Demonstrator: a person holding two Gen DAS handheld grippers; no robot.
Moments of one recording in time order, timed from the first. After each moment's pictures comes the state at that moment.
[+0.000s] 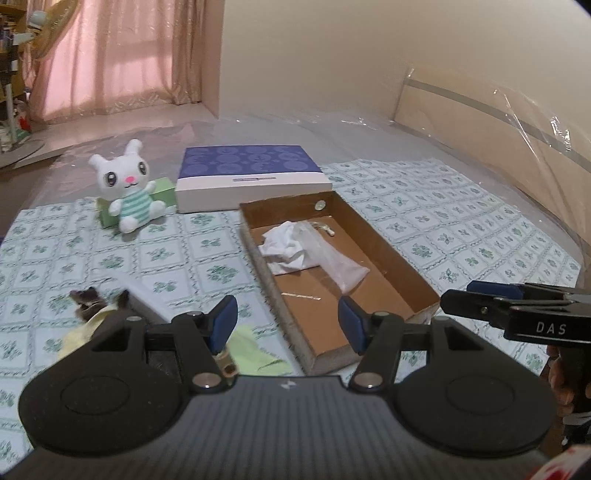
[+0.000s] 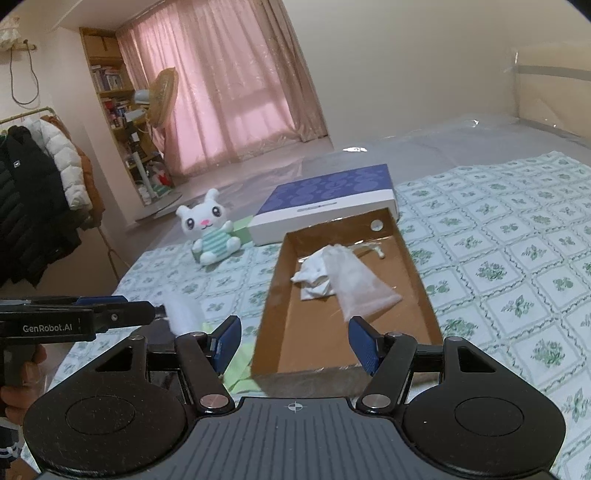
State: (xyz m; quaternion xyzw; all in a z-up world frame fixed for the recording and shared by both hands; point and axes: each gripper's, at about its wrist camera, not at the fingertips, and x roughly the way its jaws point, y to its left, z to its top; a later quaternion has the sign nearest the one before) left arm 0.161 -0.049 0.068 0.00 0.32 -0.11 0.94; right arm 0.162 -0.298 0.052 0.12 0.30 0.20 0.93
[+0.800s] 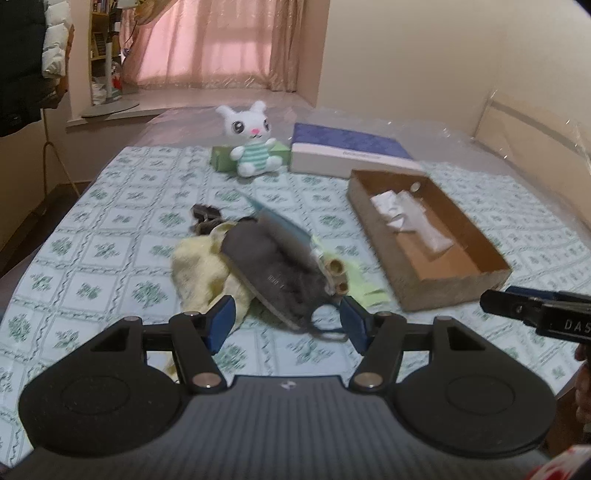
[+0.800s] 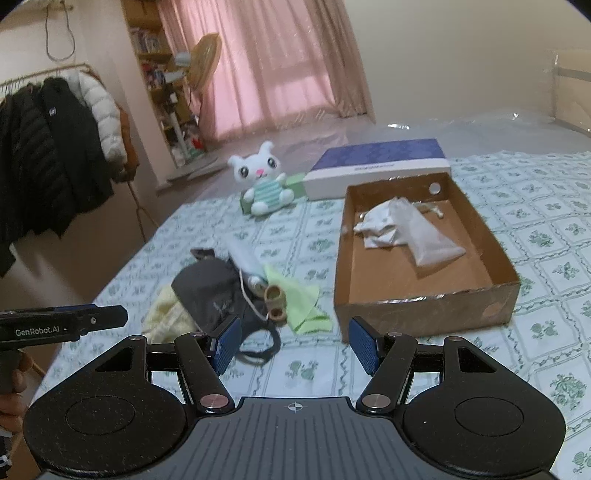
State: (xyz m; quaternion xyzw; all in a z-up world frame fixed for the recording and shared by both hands) left arm 0.064 0.046 0.026 -0.05 0.33 0.02 0.94; right arm 0.112 -0.218 0.019 0.08 0.32 0.24 0.91
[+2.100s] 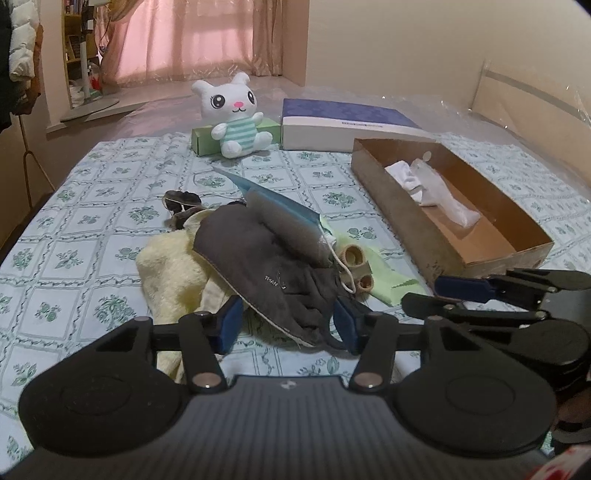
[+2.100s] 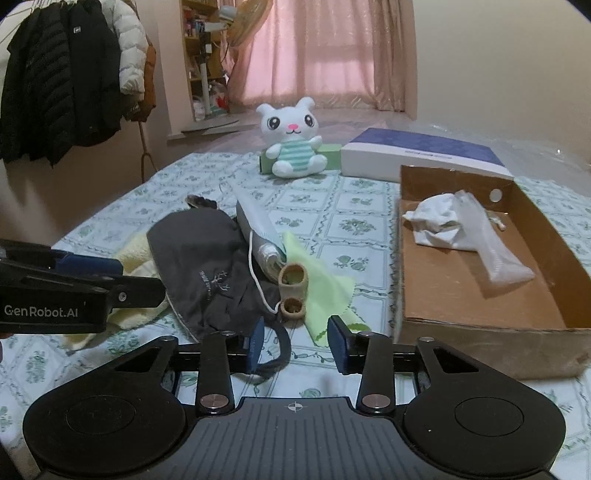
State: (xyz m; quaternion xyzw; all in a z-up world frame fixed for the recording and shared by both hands) left arm 0.139 0.047 -0.036 -0.01 0.34 0.00 0.94; right arm 0.178 -0.126 -0.065 -0.03 0.32 0.27 0.91
